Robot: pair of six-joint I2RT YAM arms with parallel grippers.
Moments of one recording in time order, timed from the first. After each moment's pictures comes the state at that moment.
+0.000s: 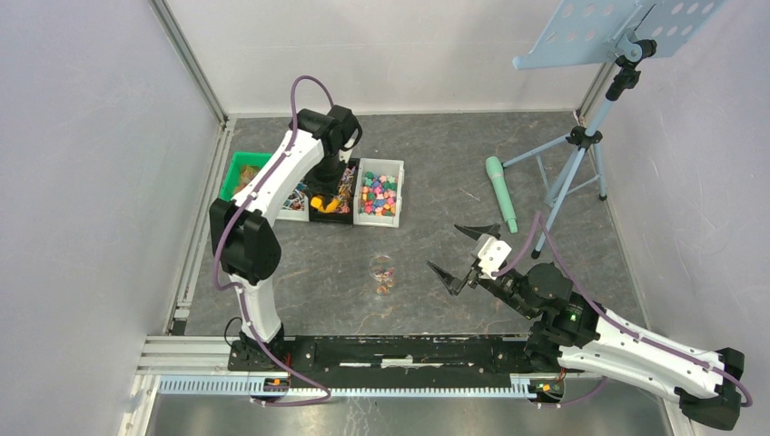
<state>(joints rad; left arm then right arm) -0.43 1.91 1.88 -1.44 -0.21 -0.11 1.11 0.49 0.45 0.09 0.22 -0.26</state>
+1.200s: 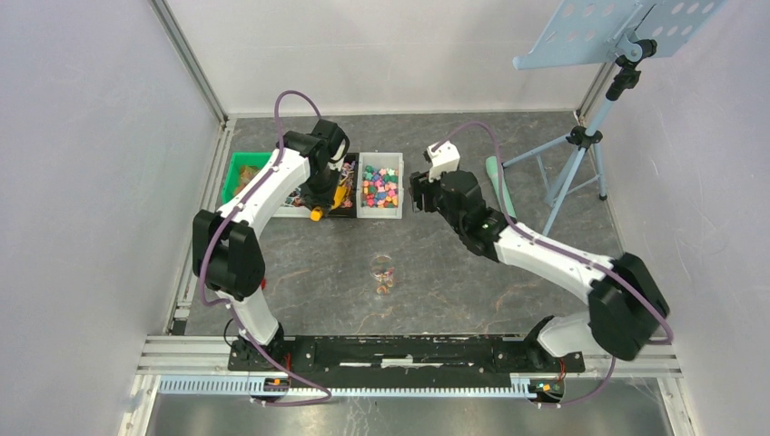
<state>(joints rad) -0.39 1.75 1.56 -1.15 -0.13 -0.13 0.73 1.40 0.90 0.20 0.30 0.13</state>
